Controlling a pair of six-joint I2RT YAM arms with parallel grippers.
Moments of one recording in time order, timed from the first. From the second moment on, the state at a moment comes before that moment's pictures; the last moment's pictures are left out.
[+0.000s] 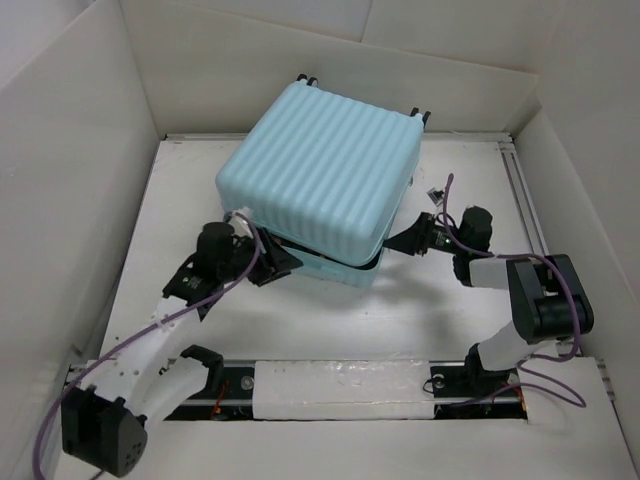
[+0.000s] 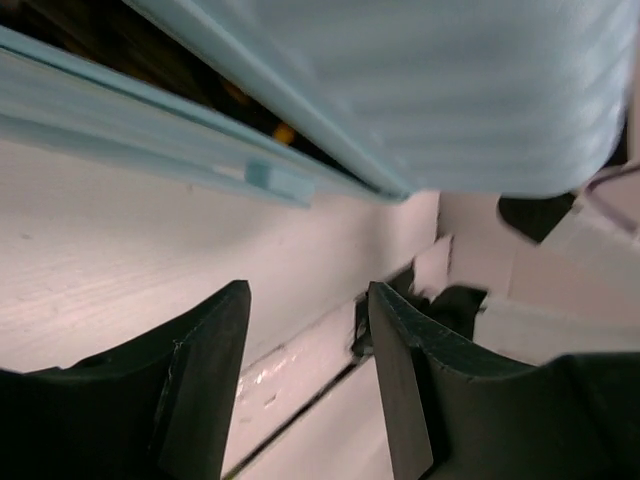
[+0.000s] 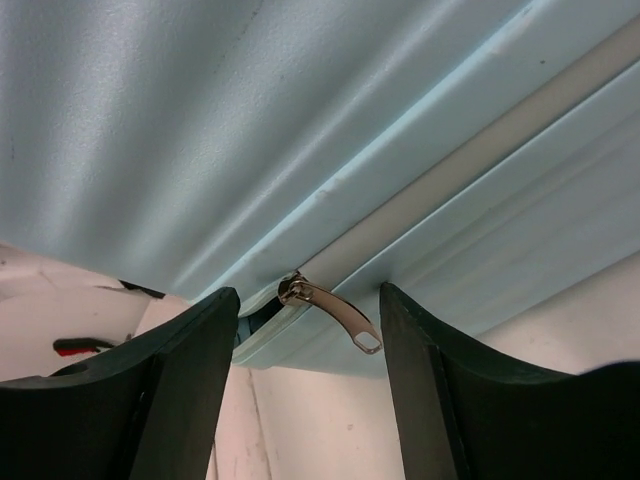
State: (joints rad) left arm -0.30 0.84 0.62 -0.34 0.49 -0.91; right arm 0.08 1.56 0.51 0.90 -1.10 0.77
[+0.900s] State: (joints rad) left arm -0.87 1.29 0.78 -0.07 0.20 -0.94; right arm 0.11 1.45 0.48 0.78 -0.98 0.71
